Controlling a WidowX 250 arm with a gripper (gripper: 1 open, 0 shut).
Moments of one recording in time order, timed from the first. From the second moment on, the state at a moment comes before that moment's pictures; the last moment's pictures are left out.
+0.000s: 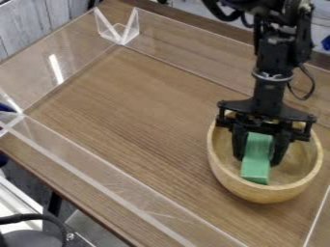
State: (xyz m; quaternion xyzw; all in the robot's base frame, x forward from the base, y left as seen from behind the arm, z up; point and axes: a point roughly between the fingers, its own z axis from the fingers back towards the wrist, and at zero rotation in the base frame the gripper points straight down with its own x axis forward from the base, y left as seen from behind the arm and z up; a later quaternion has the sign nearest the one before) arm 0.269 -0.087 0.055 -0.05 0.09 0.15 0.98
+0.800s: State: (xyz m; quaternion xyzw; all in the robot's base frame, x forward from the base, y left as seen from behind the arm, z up) arm 0.271 -0.053 0.102 -0.07 0.06 0.17 0.98
